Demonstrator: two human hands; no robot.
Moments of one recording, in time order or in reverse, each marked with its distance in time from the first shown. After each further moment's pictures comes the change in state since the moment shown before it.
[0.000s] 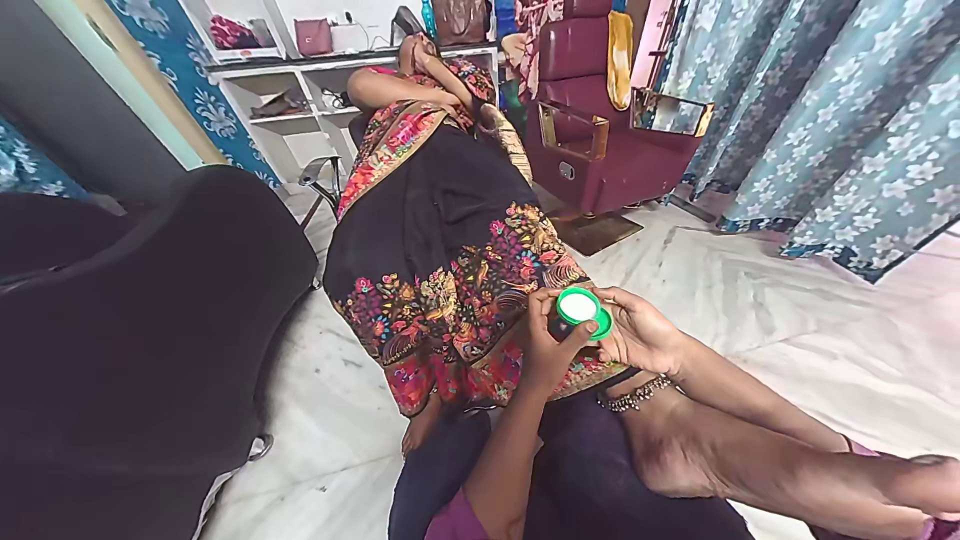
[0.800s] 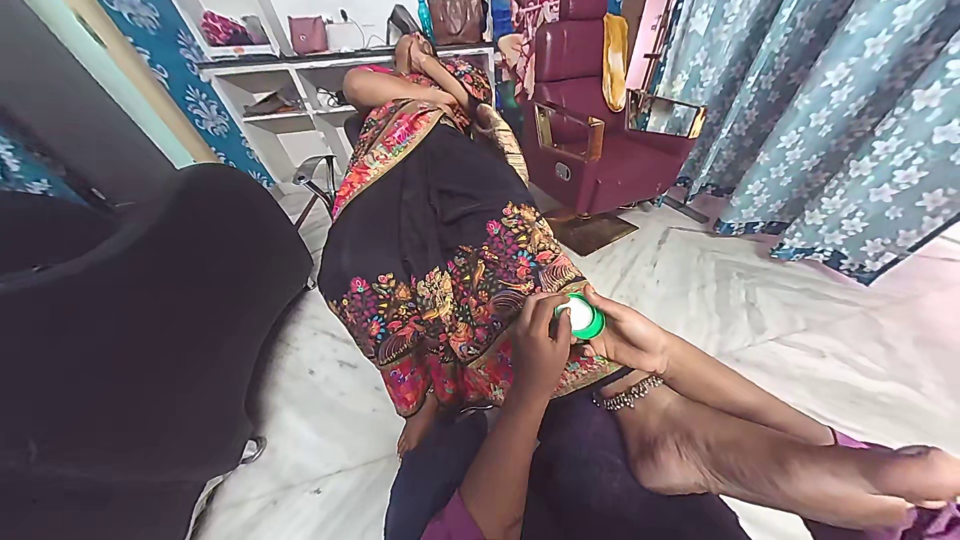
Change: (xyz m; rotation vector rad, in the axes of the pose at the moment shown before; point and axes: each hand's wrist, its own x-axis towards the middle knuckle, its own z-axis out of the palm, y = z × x) left_hand -0.001 0.001 0.000 0.691 0.154 0.300; right_hand 0.009 0.012 -0.004 -0.101 0.089 -0.069
